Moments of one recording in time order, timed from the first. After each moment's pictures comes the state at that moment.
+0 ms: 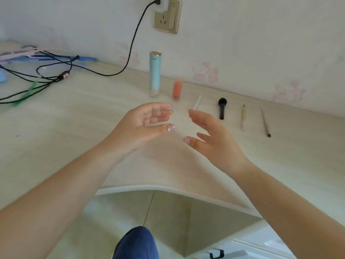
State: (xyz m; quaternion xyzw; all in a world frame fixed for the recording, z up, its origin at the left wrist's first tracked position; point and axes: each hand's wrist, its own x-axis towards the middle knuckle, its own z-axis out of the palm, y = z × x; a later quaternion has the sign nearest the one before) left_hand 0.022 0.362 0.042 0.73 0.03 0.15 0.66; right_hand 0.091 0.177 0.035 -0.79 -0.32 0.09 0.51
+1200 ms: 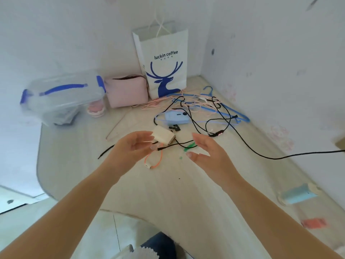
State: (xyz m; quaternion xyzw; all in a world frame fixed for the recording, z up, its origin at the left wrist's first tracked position) left_hand -0.176 0.567 0.215 0.59 0.51 0.33 0.54; right_hand 0.042 0.499 0.204 -0.62 -0.51 0.41 0.42
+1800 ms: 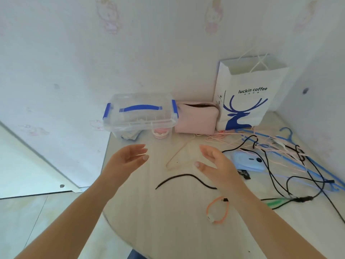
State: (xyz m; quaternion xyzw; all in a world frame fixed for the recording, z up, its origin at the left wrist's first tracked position) left_hand -0.362 0.660 0.213 0.45 0.63 0.42 0.48; right_hand -0.111 0.680 0.193 -0.55 -0.59 0.48 0.36
